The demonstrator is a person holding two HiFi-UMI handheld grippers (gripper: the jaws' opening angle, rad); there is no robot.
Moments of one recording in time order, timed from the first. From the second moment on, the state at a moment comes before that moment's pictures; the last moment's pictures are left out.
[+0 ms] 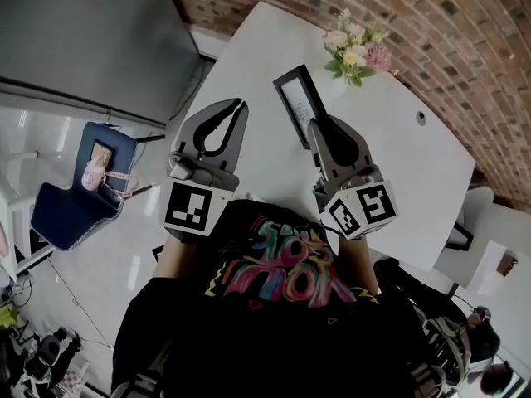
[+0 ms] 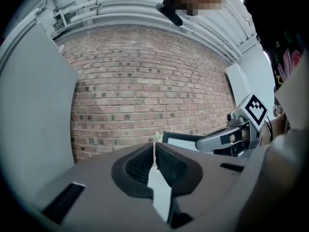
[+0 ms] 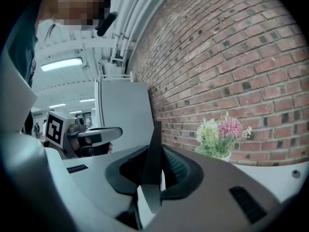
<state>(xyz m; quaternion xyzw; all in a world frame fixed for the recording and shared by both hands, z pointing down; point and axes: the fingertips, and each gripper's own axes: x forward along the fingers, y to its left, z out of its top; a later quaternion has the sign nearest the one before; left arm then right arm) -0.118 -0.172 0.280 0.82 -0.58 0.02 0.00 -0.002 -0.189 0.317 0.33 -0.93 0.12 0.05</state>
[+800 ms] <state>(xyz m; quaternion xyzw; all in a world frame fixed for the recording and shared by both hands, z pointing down) -0.109 -0.196 0.302 0.85 -0.52 0.02 0.02 0.000 -0.202 0.347 0.35 -0.91 0.19 0.06</state>
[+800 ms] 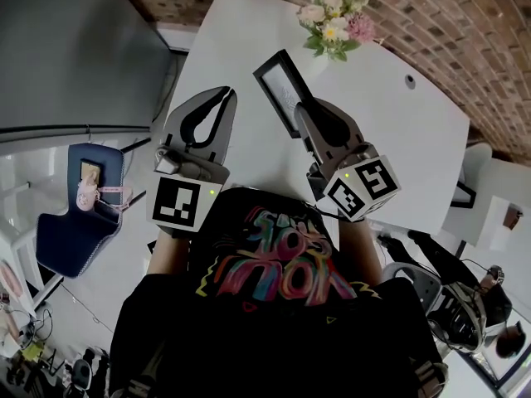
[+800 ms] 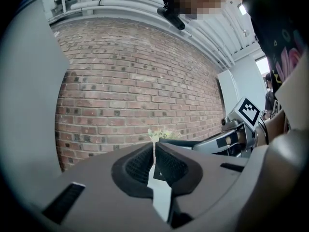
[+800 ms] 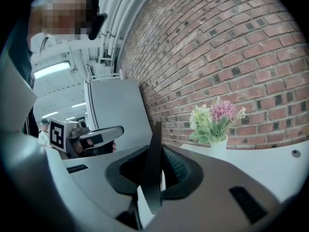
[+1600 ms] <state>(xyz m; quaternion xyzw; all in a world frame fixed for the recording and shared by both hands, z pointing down) -0.100 -0.184 0.358 0.86 -0.51 0.04 0.06 -0.013 -0.172 0.469 0.26 -0.89 0.37 0.08</state>
